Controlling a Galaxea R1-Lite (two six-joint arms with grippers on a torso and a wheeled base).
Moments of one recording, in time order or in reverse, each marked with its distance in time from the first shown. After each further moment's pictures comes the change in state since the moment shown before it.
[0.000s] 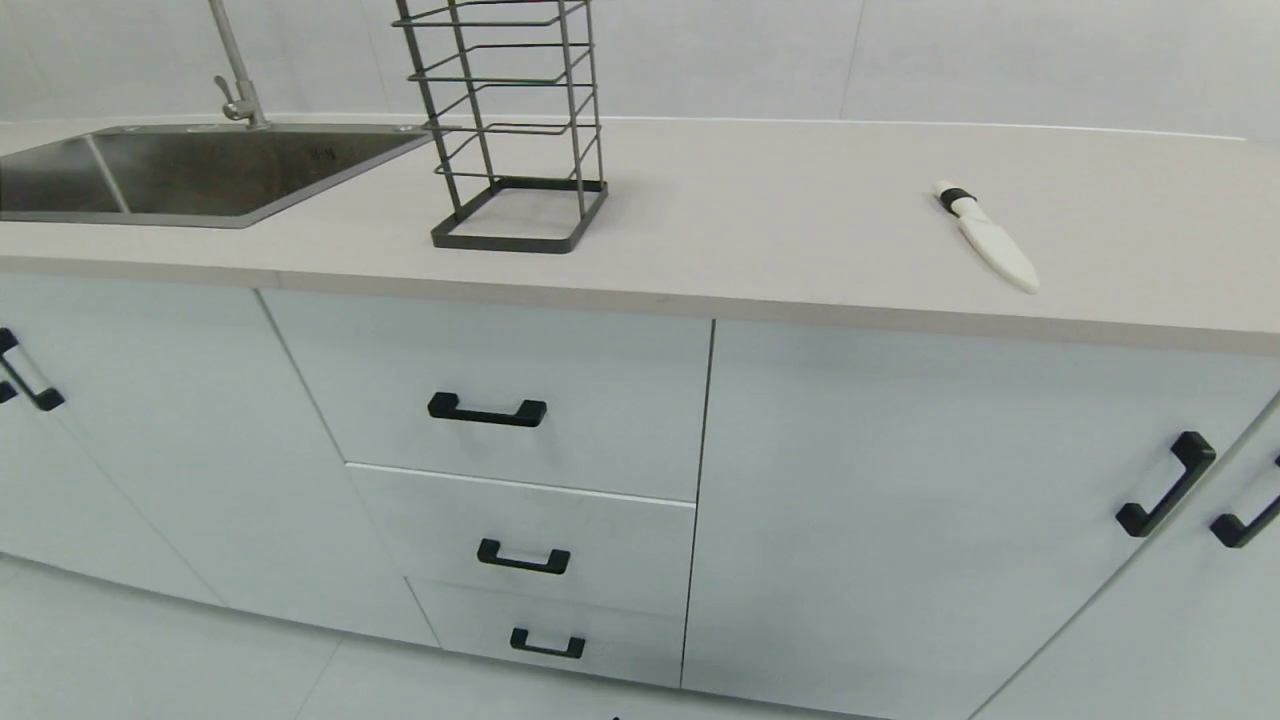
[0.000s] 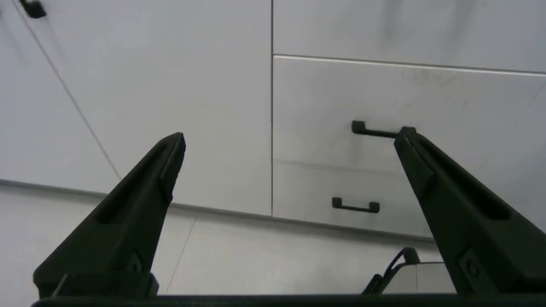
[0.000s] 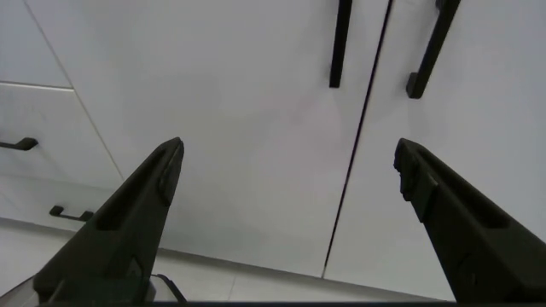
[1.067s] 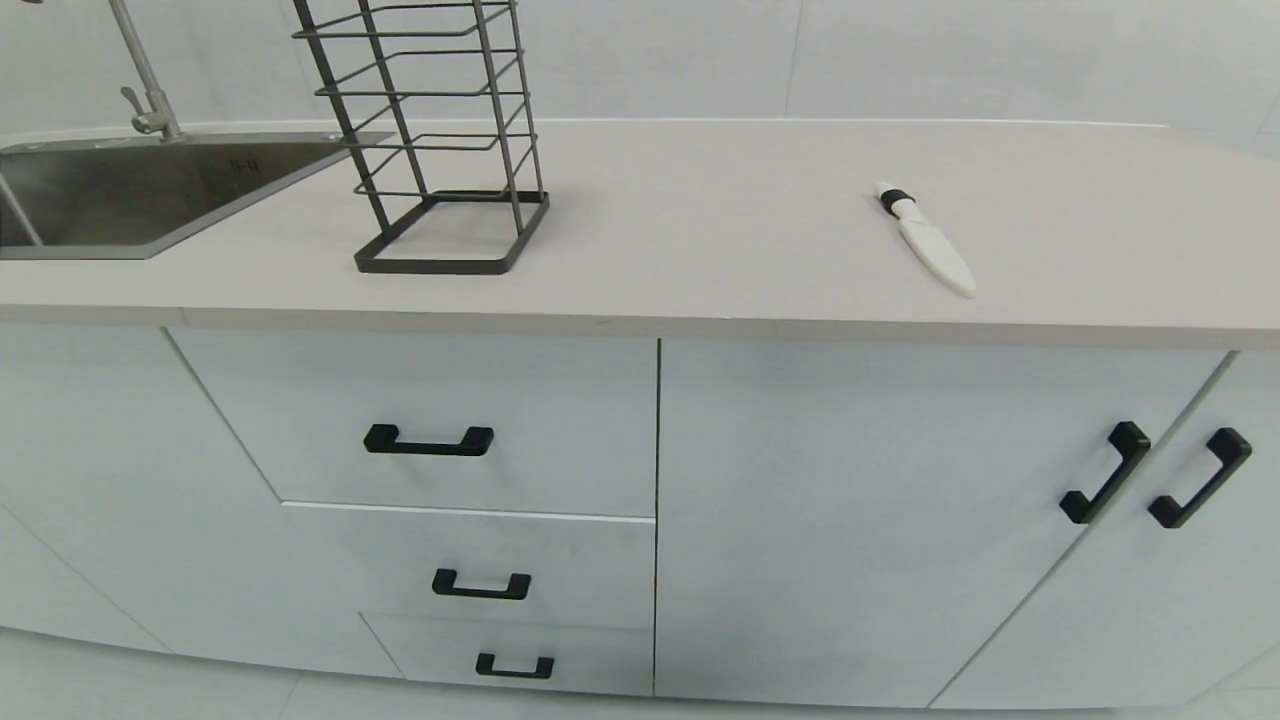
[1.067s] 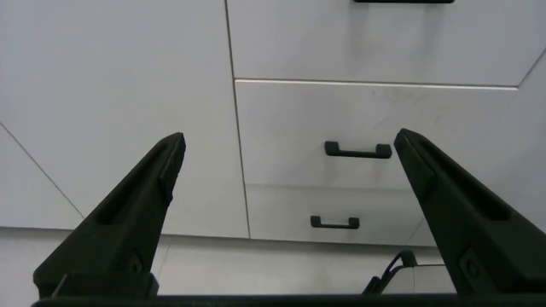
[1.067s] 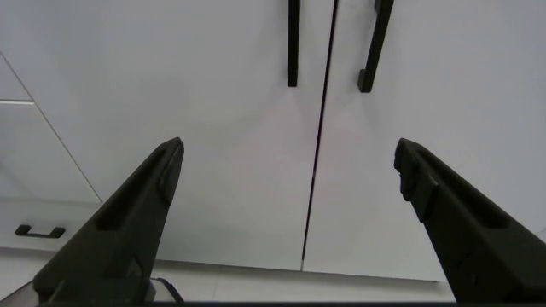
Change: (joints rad) left arm 0.000 0.001 0.000 0.000 0.001 -0.005; right arm -0.001 0.000 0.000 -0.001 -0.001 -0.001
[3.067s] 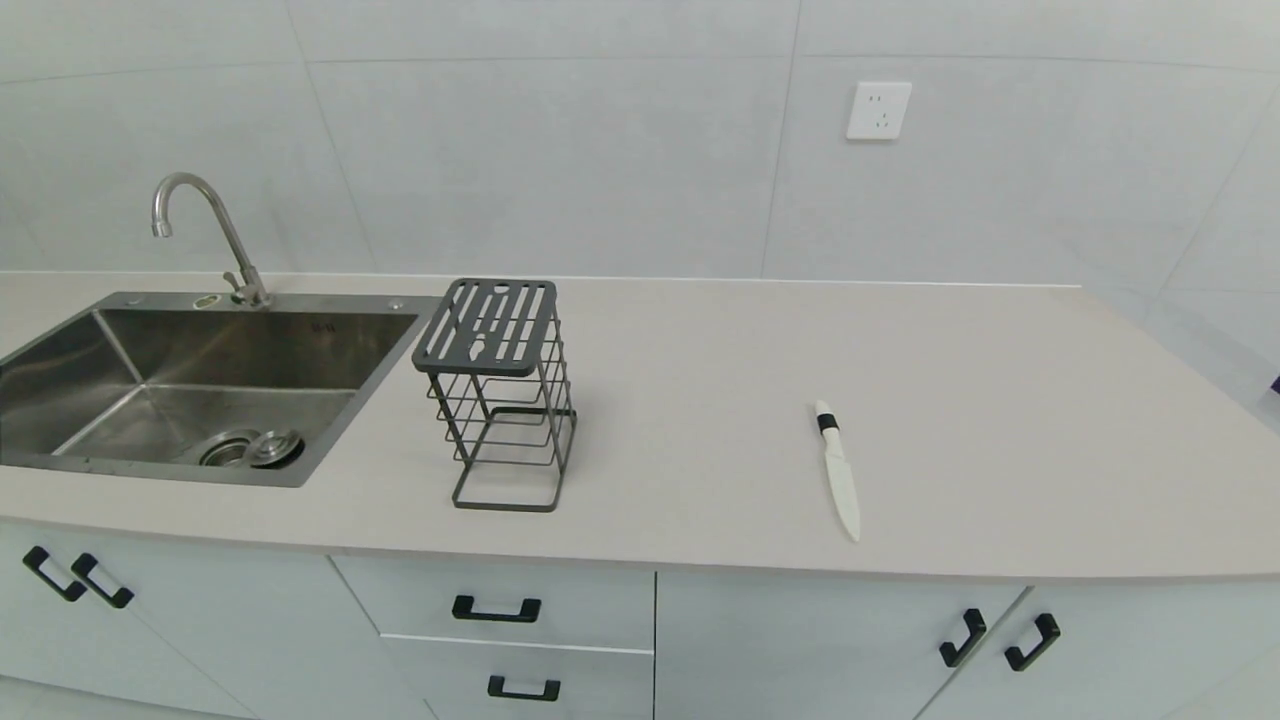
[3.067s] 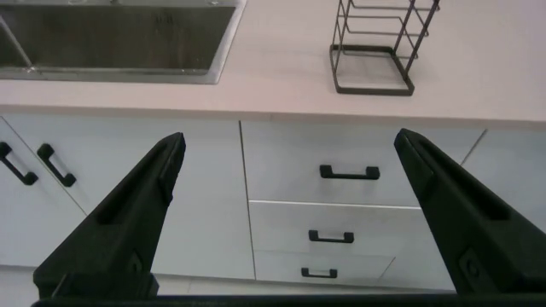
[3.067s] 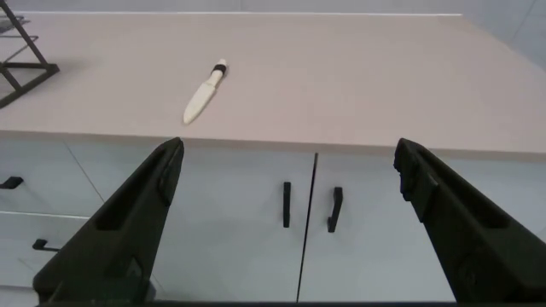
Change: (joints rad) left arm 0.000 0.000 0.000 0.000 0.004 0.002; right arm 0.000 0.000 0.000 0.000 0.001 0.000
